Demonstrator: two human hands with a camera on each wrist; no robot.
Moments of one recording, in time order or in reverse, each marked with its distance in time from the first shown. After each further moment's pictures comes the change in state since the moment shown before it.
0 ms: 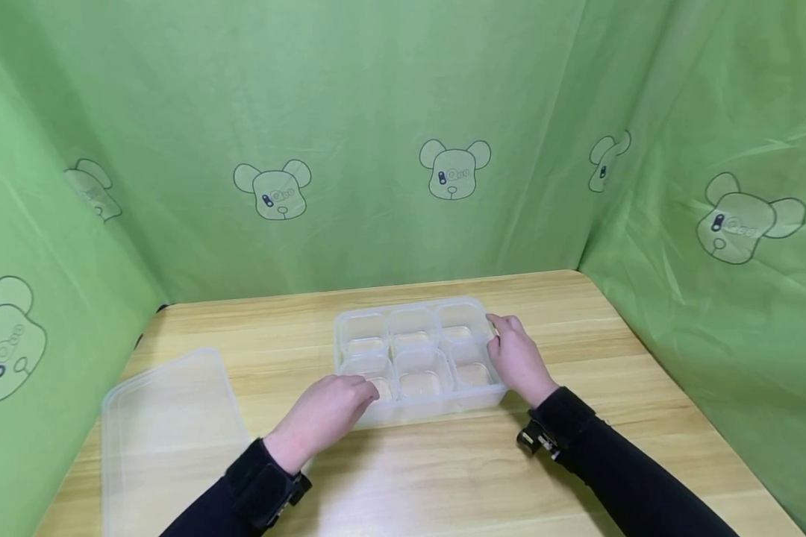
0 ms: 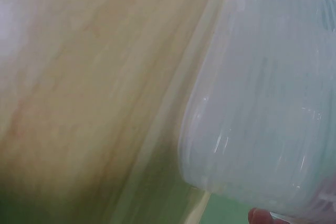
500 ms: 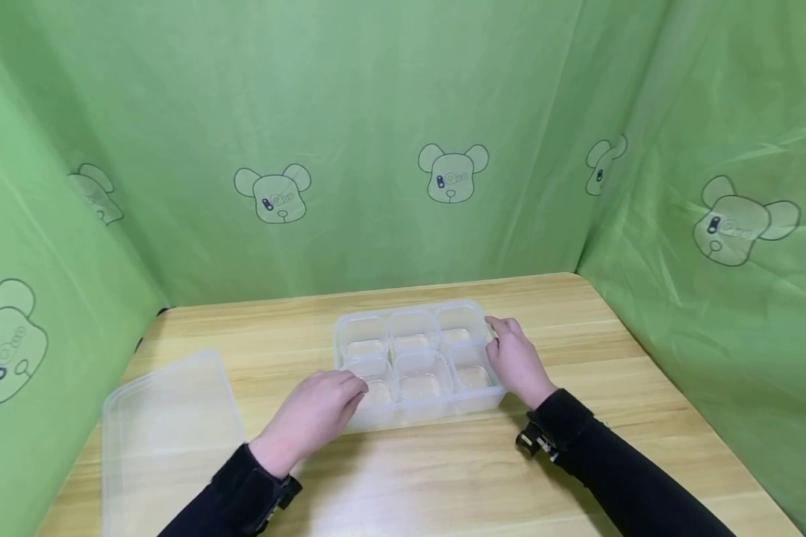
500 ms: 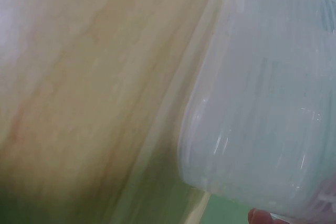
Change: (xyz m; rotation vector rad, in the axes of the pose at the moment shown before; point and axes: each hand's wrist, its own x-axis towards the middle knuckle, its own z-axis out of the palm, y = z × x) left_hand -0.009 -0.006 -0.011 0.018 0.129 0.014; right_hand -0.001 0.001 0.001 0.002 0.007 -0.005
